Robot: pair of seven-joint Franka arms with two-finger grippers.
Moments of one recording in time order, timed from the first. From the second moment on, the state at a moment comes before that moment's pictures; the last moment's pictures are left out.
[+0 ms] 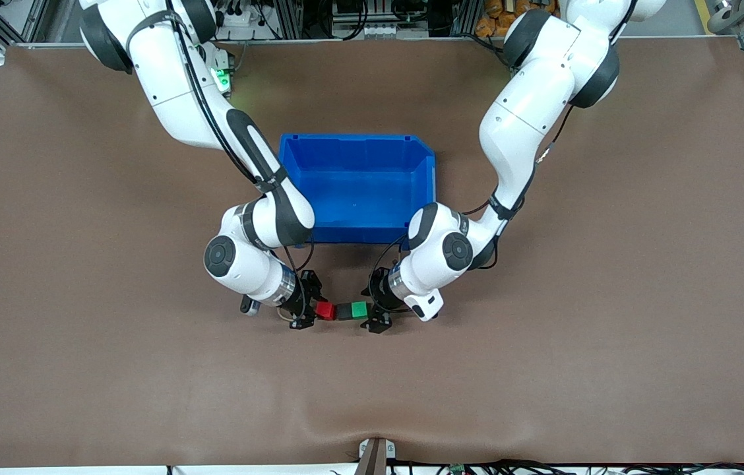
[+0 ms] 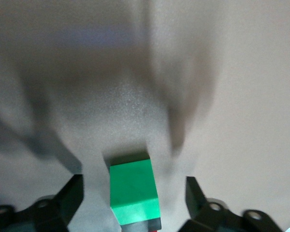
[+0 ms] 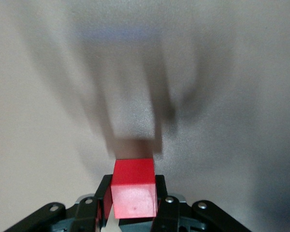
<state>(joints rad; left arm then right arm) -0.53 1.12 -0.19 -1.12 -0.41 2.63 -1.77 0.54 0.87 -0.08 -1.44 0.60 2.50 1.78</state>
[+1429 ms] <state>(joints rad) -0.42 0.99 -0.19 -1.07 -0.36 2.45 -1.66 0.55 0.88 -0.08 -1.43 0.52 2.52 1.78</state>
